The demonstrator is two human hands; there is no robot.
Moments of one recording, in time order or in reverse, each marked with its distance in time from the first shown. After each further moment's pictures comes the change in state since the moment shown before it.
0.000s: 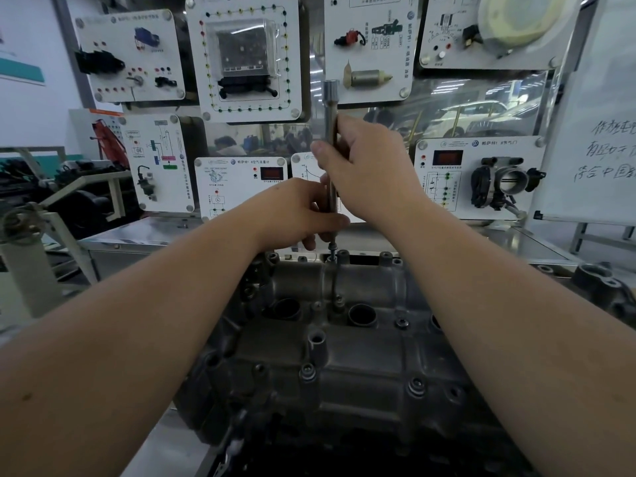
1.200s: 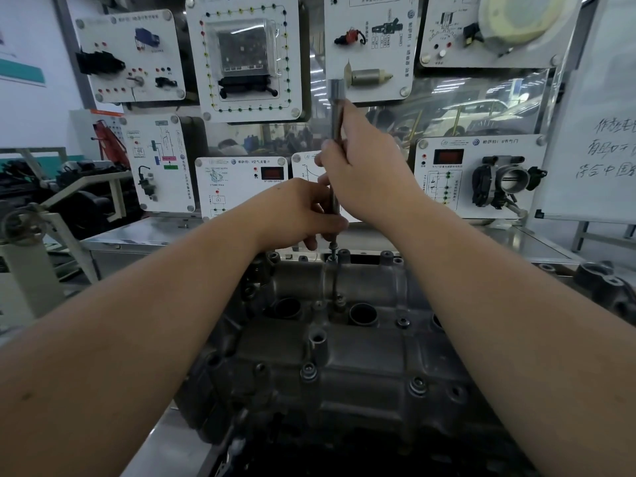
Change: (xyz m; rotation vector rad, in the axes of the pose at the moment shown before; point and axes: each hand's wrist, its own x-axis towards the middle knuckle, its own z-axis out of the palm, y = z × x) left_hand 0.001 -0.003 0.000 0.031 -0.008 -0.003; right_hand 0.000 0.000 0.001 0.011 -0.058 0.036
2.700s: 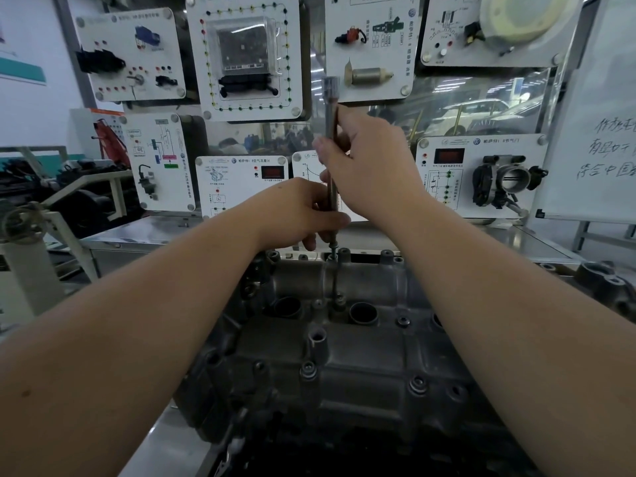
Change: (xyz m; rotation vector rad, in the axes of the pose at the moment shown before) left_hand 0.001 0.003 0.001 0.027 -0.007 -0.003; right_hand -0.001 -0.004 -0.003 -0.002 0.063 -0.042
